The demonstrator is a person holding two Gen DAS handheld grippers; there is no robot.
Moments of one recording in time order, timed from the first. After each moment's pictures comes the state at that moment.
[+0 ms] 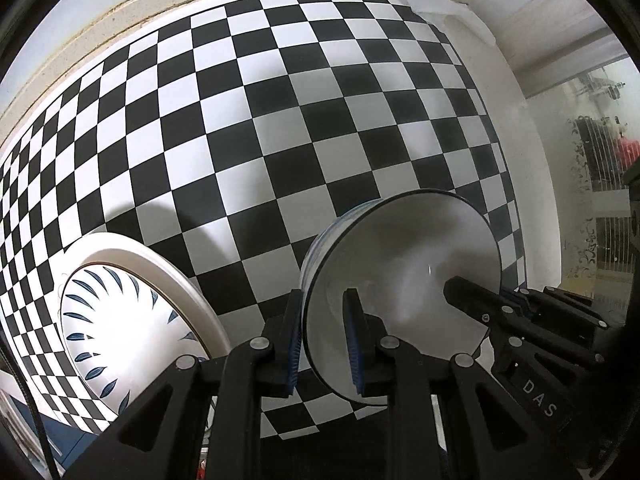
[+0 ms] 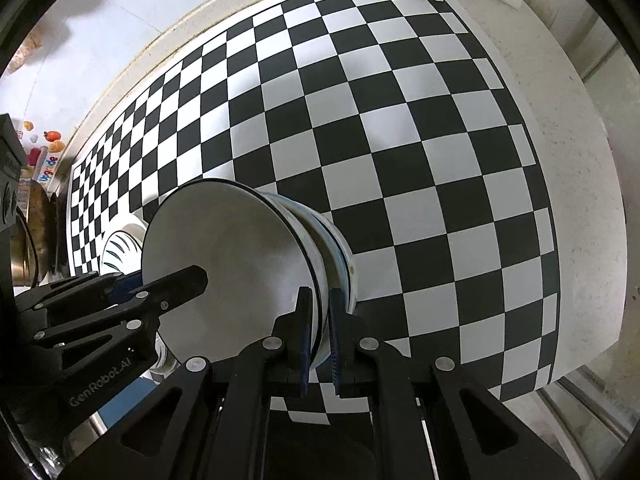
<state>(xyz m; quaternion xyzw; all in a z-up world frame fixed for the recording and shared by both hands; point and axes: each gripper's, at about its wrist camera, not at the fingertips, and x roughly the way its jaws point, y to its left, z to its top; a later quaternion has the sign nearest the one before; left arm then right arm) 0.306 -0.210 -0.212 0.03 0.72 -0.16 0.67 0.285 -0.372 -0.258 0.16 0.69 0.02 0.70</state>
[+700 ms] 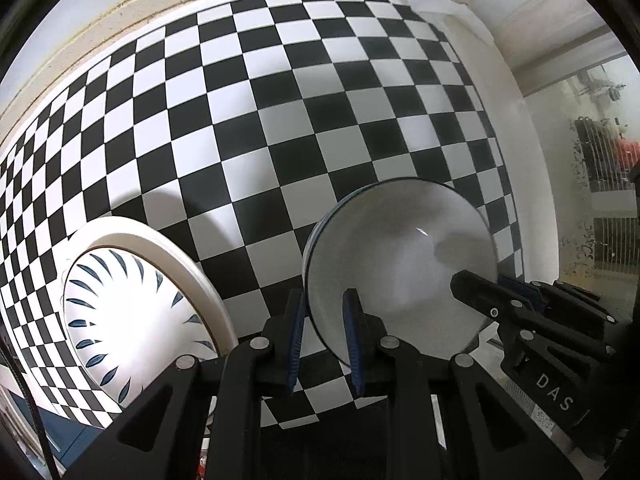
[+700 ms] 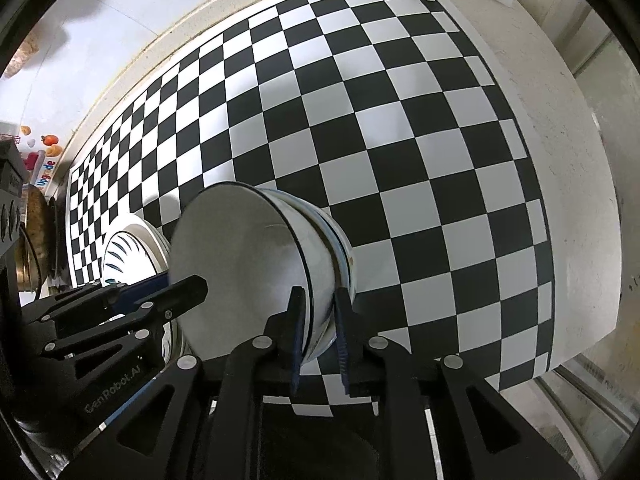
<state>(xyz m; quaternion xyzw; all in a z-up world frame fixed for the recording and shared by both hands) 0.296 -0.201 -0.200 0.03 0.72 -0.16 0.68 0.282 -0.375 -0.248 0.16 0.69 0.01 0.70</state>
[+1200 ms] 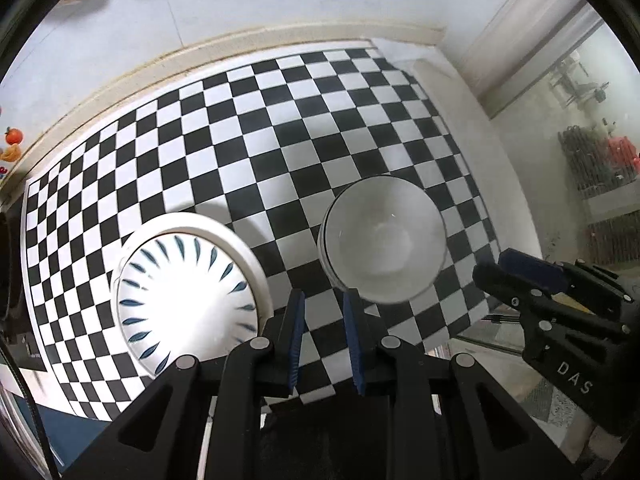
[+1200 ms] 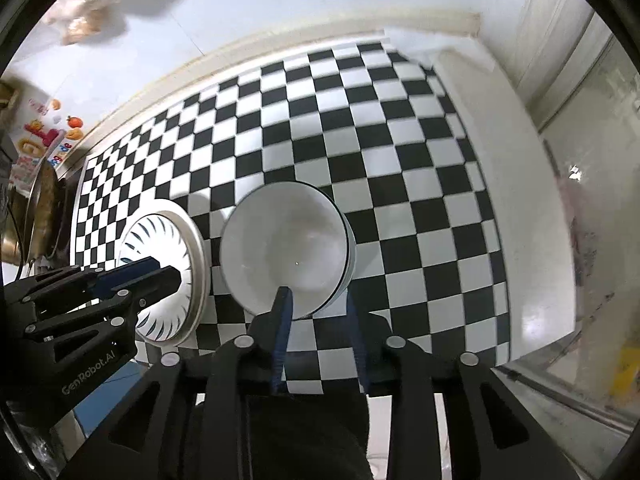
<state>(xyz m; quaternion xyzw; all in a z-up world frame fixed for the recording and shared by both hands) 0.245 -0.170 -0.120 0.04 0.65 -0.17 0.74 0.229 -0.352 -0.155 0.10 0.64 0.01 0.77</state>
